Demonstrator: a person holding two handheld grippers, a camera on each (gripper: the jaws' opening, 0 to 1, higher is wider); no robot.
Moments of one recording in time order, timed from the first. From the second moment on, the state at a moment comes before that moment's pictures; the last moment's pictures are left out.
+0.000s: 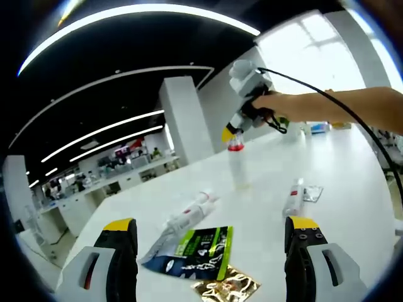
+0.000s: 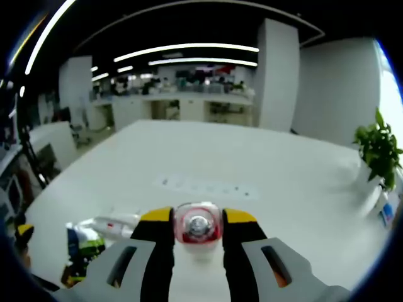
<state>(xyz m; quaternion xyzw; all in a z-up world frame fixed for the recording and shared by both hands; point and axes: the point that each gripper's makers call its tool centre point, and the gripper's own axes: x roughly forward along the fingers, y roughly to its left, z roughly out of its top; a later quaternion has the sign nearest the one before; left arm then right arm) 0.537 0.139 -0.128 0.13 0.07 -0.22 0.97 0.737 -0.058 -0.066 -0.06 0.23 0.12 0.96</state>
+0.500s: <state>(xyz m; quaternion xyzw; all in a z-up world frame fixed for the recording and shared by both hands) 0.551 0.144 -0.134 0.12 0.07 -0.21 0.97 0.741 -0.056 -0.065 -0.05 0.22 0.12 0.97</state>
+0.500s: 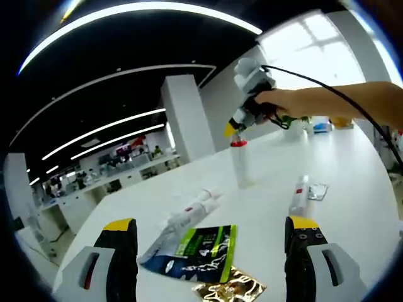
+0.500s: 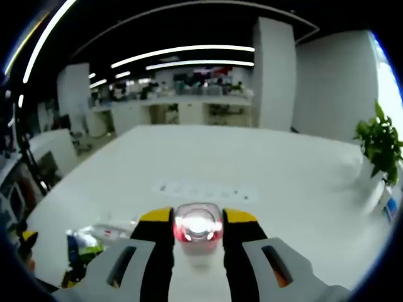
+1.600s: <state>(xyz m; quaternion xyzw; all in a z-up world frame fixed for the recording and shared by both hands) 0.561 0.128 -0.137 0.08 0.08 -0.22 0.97 0.746 -0.059 -0.157 -0.03 0.26 0.17 0.95</state>
